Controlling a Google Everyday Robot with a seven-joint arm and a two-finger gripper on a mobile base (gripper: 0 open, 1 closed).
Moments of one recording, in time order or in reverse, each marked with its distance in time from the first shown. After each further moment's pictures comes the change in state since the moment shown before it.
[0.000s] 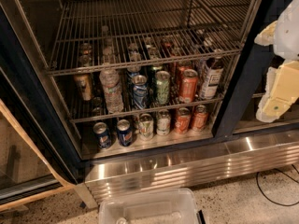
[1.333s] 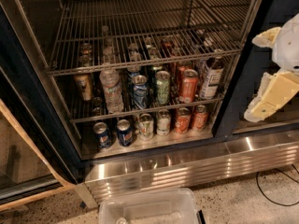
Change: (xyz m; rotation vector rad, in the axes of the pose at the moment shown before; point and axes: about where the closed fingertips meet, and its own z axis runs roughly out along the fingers) arm -0.007 -0.012 0.019 0.088 -0.180 0.026
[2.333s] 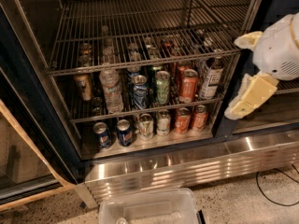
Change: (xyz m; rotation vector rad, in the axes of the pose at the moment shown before) arm -0.020 -0.004 0.026 0.000 -0.121 -0.011
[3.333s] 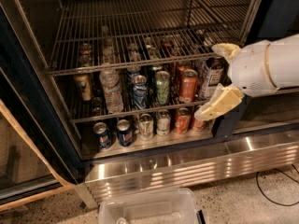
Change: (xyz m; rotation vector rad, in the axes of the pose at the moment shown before) arm -0.035 0.003 0.051 0.055 -0.295 0.008
